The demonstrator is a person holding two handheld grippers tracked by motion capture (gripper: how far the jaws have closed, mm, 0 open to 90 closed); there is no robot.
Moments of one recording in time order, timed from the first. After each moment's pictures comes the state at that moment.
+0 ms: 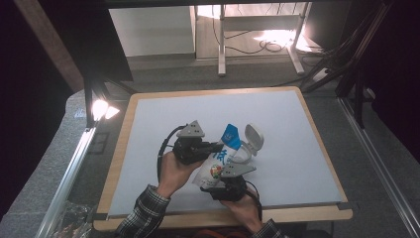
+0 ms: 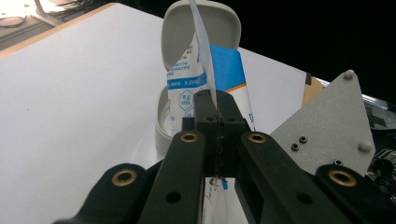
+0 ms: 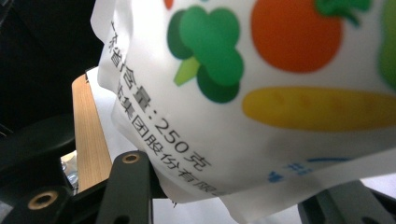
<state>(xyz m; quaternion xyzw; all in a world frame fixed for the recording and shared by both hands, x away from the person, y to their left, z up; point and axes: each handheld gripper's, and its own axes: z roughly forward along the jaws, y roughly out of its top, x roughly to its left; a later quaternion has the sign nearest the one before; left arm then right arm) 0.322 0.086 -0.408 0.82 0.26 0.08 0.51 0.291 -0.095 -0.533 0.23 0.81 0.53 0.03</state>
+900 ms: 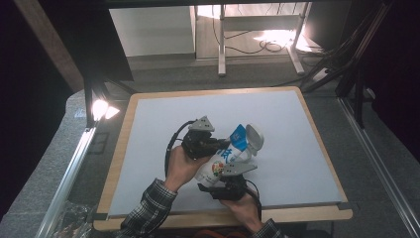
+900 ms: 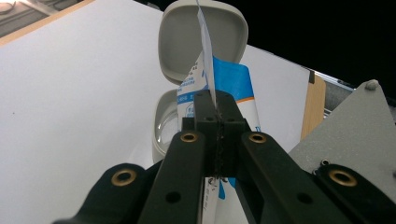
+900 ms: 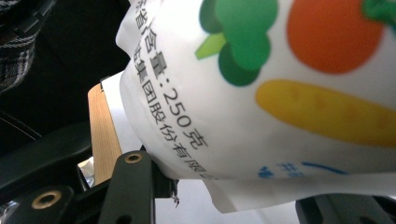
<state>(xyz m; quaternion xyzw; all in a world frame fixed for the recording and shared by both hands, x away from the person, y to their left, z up) 0.339 0.066 -0.405 0.83 0.26 0.06 0.49 0.291 -0.095 -0.528 0.23 0.80 0.55 0.01</state>
